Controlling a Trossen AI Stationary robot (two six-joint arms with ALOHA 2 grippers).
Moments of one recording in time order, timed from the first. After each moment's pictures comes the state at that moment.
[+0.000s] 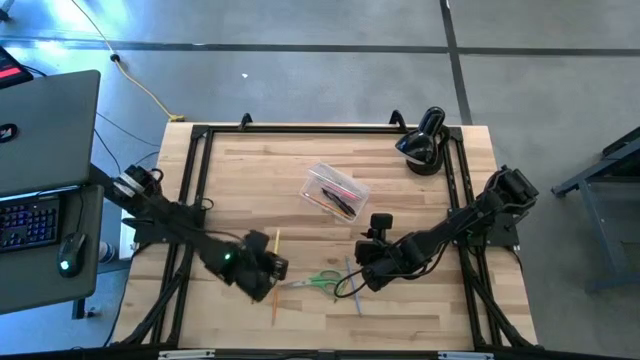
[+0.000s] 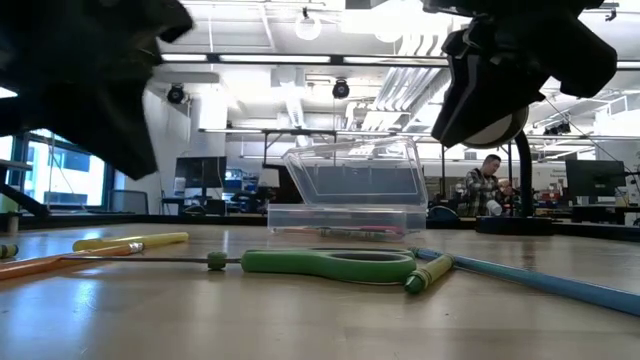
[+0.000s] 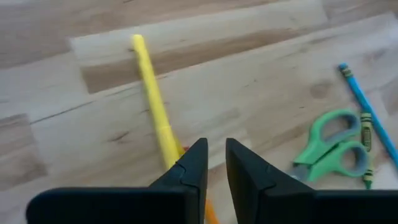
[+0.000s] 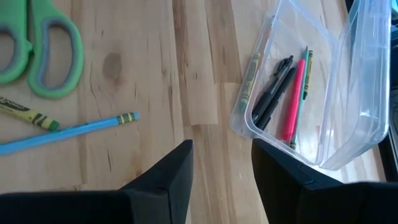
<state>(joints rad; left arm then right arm) -0.63 1.59 0.95 -0.64 -0.59 -1.82 0.50 1.68 1.14 -0.73 0.68 0.40</state>
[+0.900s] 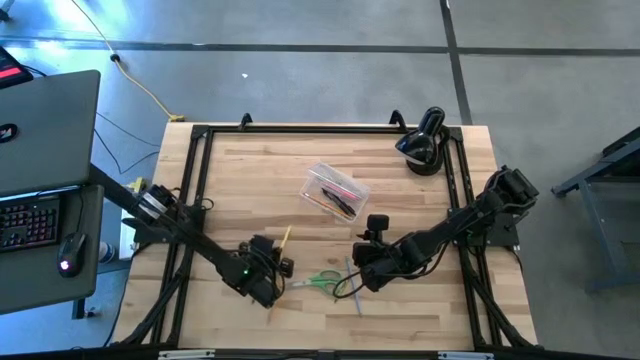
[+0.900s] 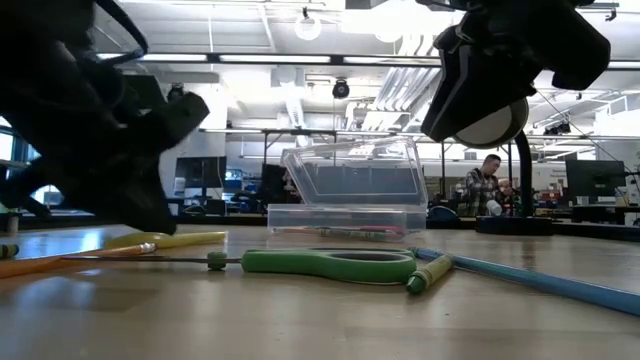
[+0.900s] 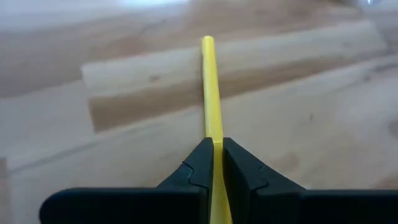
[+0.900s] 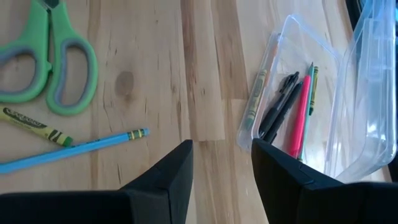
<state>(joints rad) -0.62 1.86 0.95 -0.62 -0.75 -1.92 0.50 1.68 1.14 -0.66 0.67 0.36</state>
